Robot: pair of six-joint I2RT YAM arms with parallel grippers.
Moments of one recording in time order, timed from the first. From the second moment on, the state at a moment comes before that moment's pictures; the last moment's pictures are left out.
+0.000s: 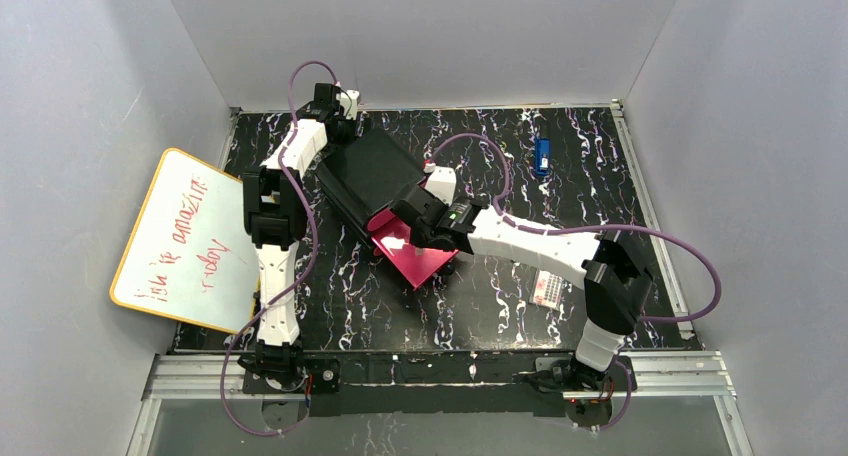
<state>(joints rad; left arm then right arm) -0.14 2.34 2.02 -0.63 0.12 0.09 1.07 1.71 1.40 -0.70 0.48 0.98</state>
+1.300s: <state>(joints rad) -0.14 2.34 2.02 -0.63 0.12 0.09 1.08 1.78 1.41 -0.64 0.15 0.33</state>
